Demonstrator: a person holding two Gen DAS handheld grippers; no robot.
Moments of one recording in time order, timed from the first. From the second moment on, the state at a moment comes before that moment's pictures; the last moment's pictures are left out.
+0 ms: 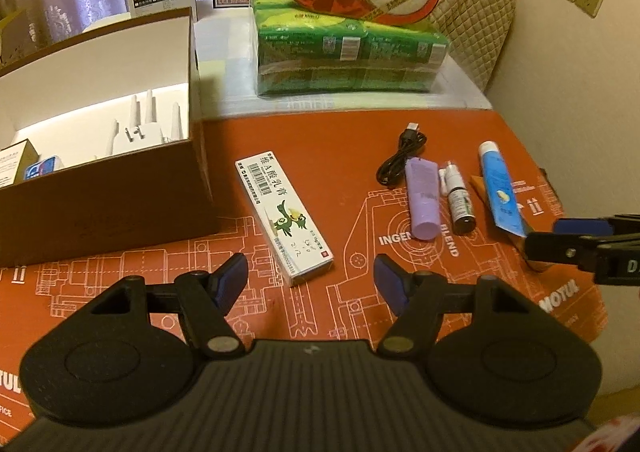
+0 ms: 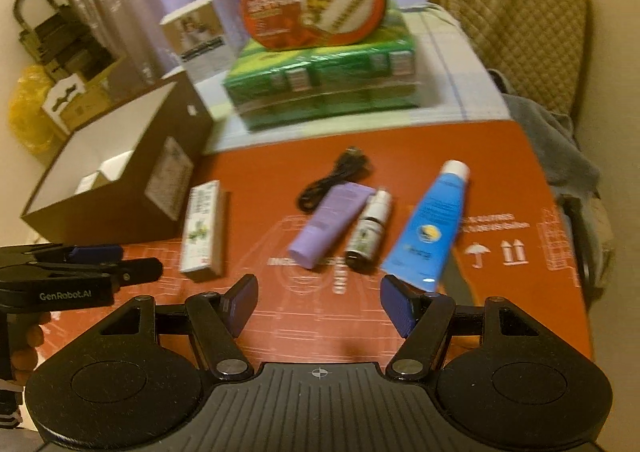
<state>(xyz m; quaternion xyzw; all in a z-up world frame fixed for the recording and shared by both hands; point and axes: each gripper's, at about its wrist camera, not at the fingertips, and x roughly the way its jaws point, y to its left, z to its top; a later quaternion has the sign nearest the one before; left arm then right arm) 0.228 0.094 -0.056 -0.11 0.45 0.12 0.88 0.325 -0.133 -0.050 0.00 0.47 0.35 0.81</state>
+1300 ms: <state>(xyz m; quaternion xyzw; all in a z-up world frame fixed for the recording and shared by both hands) 0.339 0.095 -0.125 -0.02 0.50 0.13 0.86 0.435 -0.135 -0.108 0.01 0.50 0.25 0.83</state>
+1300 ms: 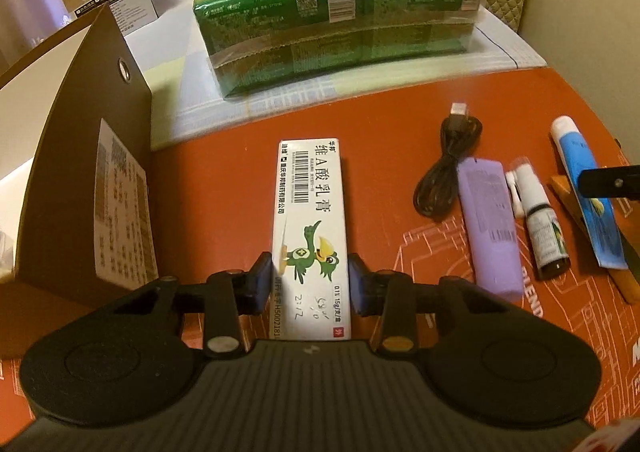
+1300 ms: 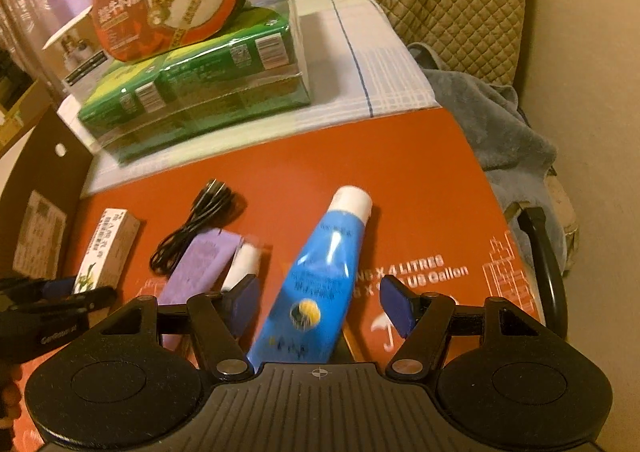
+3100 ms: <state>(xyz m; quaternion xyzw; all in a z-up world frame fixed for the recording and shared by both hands) 0.323 0.111 -0.036 -0.04 0.42 0.12 0.90 0.421 -0.088 -0.051 0.04 0.43 0.33 0.84</state>
